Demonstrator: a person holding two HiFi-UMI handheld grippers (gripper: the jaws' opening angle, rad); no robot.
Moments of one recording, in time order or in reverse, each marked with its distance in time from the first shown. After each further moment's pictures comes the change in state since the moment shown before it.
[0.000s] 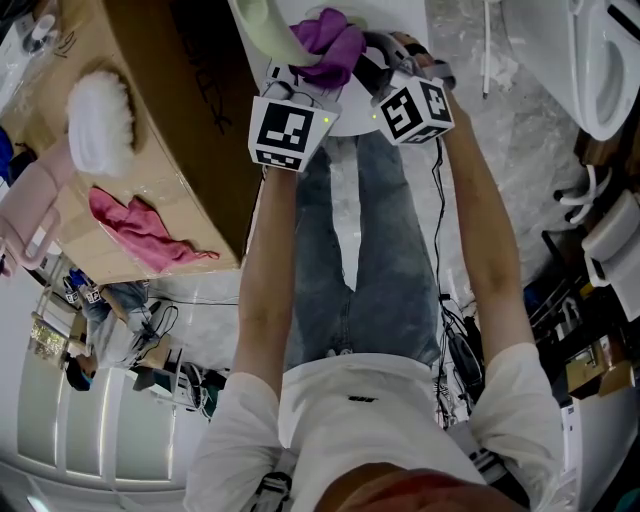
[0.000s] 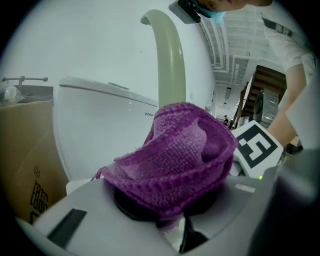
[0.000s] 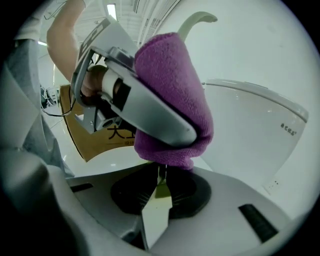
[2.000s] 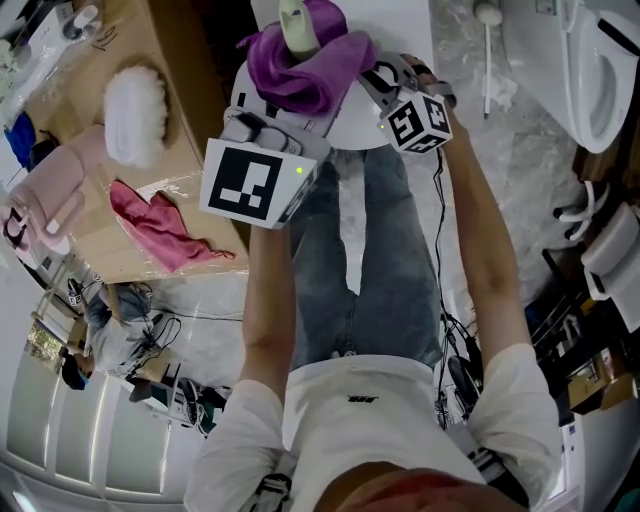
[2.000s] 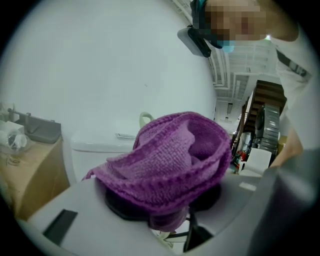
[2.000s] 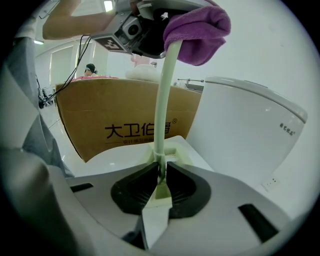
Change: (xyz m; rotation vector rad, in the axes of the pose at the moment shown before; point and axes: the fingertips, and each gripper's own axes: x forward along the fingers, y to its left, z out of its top) left arm -0.079 0.007 0.153 -0.064 -0.185 0.028; right arm -0.003 -0.001 0.000 0.016 0.034 -0.020
